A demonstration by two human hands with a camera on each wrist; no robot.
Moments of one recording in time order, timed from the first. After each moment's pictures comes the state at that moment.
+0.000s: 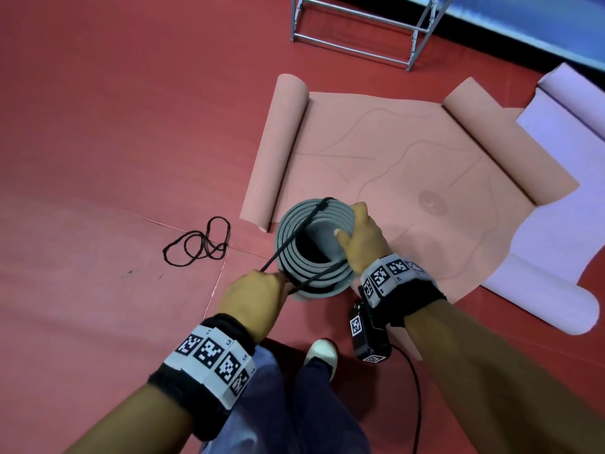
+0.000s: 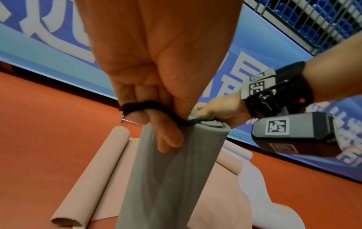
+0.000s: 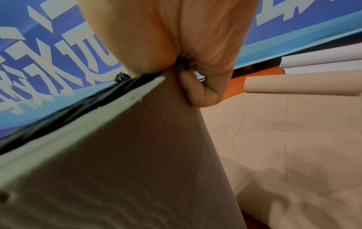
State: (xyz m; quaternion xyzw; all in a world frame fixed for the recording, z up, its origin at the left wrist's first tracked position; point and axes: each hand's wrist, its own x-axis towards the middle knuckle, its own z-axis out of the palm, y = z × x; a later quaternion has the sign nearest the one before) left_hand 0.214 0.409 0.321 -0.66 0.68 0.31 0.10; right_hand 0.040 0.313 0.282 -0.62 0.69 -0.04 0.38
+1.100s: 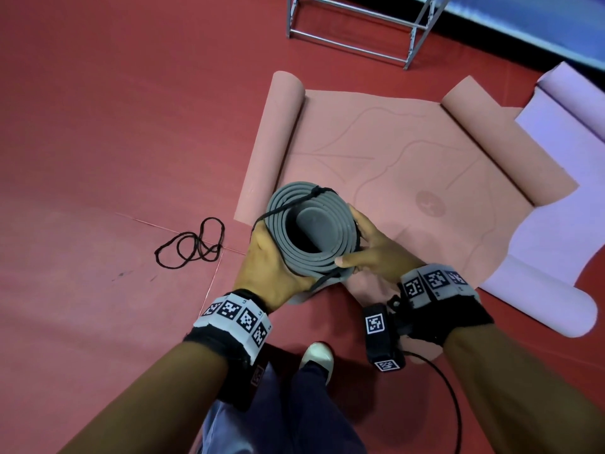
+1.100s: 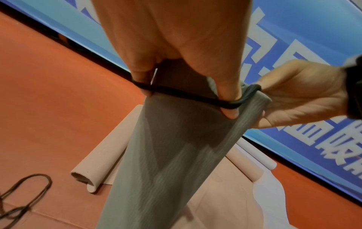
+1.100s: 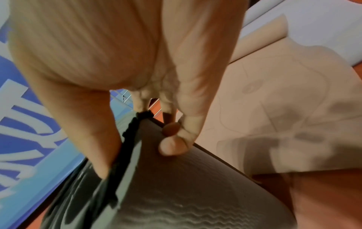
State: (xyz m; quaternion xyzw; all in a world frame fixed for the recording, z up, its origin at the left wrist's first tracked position) left_hand 0.195 0.372 0.263 -0.71 0.51 0.41 -0.27; right_hand 0.002 0.303 0.295 -0.46 0.56 -0.09 0.69
